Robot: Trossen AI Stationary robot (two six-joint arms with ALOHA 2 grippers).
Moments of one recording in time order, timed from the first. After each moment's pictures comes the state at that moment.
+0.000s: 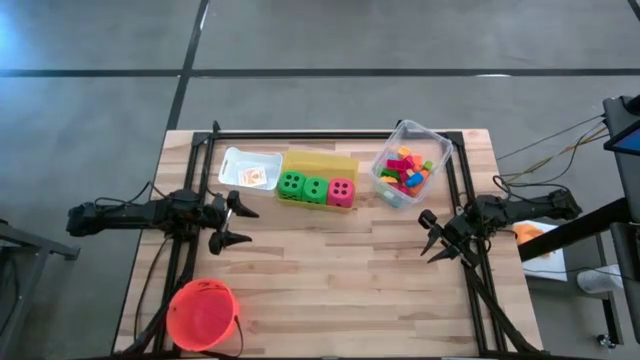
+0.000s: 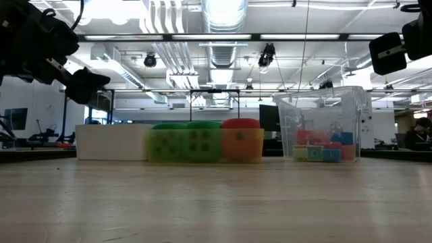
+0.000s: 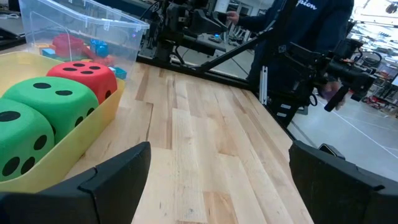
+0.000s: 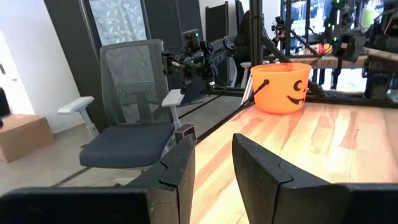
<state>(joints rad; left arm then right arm) 0.05 0.15 0.03 -0.02 0.24 -0.27 0.19 0.05 0.01 0.08 -0.47 0.18</state>
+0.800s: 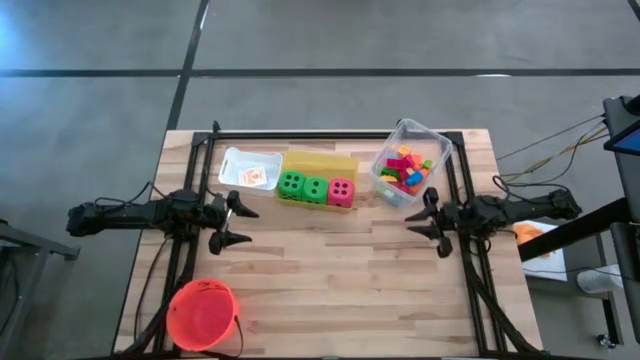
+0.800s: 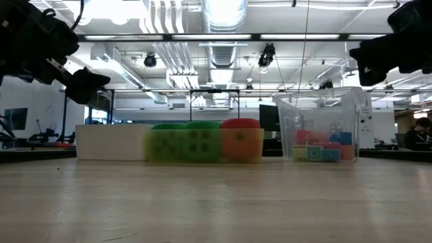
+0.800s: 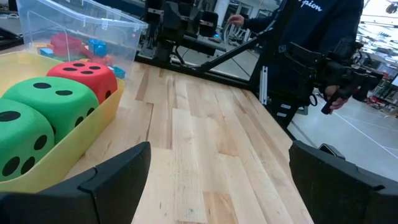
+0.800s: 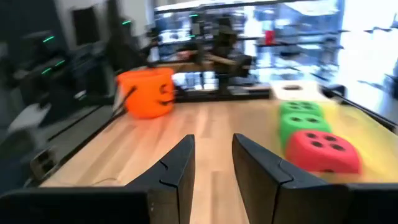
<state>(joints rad) 0.05 0.15 0.03 -0.02 0.24 -0.27 0.19 0.04 0.01 0.05 0.12 0.13</state>
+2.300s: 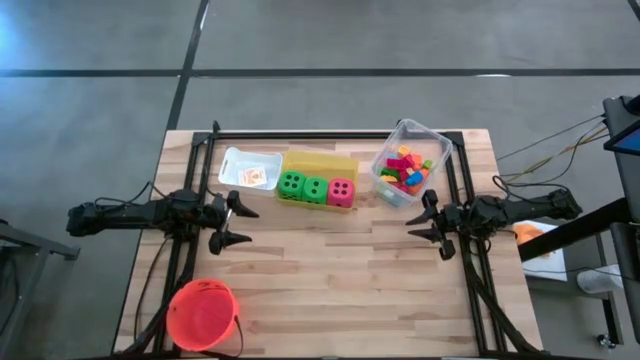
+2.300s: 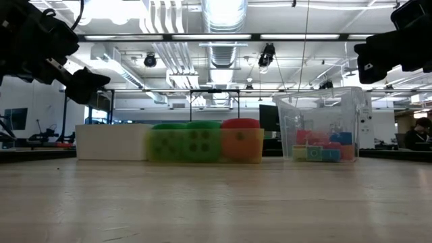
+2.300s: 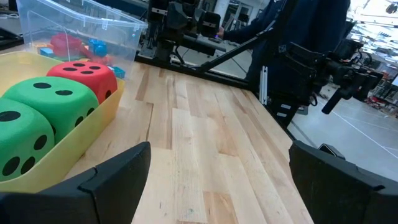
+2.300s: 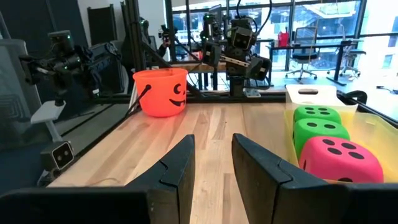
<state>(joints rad) 0.05 0.15 0.03 -0.02 0.24 -0.27 0.19 0.05 0.01 0.06 0.03 0.10</state>
